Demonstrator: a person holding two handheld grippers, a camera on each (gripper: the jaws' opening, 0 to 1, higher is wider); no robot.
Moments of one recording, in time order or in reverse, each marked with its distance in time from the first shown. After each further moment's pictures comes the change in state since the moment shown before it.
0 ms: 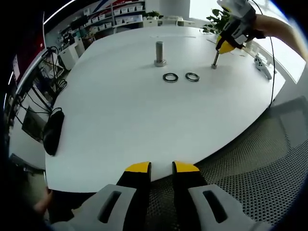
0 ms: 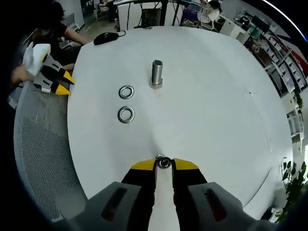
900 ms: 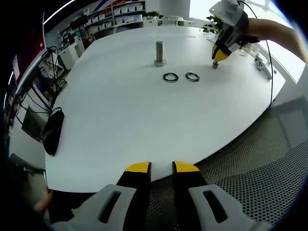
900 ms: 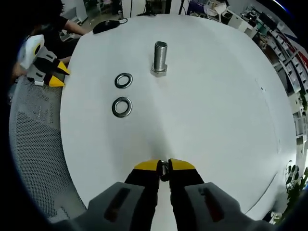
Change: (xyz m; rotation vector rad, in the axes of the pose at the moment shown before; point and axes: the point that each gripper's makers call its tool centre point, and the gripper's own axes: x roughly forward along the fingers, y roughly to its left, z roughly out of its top) left arm 0.001 0.001 0.000 0.000 0.002 0.000; right arm 0.036 0.002 -0.009 -0.019 0.066 0.047
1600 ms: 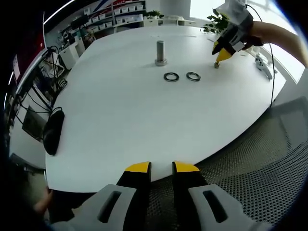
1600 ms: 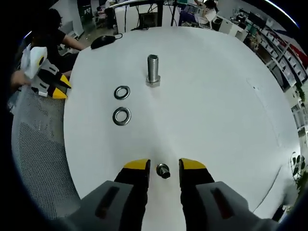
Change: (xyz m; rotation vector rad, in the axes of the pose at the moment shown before) left arm 0.000 0.000 0.000 -0.002 0.004 0.005; right arm -0.023 -0.003 0.006 0.092 -0.172 -0.024
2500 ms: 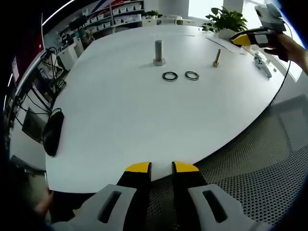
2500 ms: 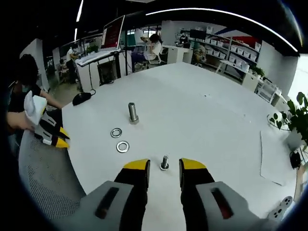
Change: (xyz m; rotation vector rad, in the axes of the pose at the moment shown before) left arm 0.000 -0.001 0.000 0.014 0.004 -0.004; right arm -0.078 0.023 -0.005 0.338 -0.356 -0.267
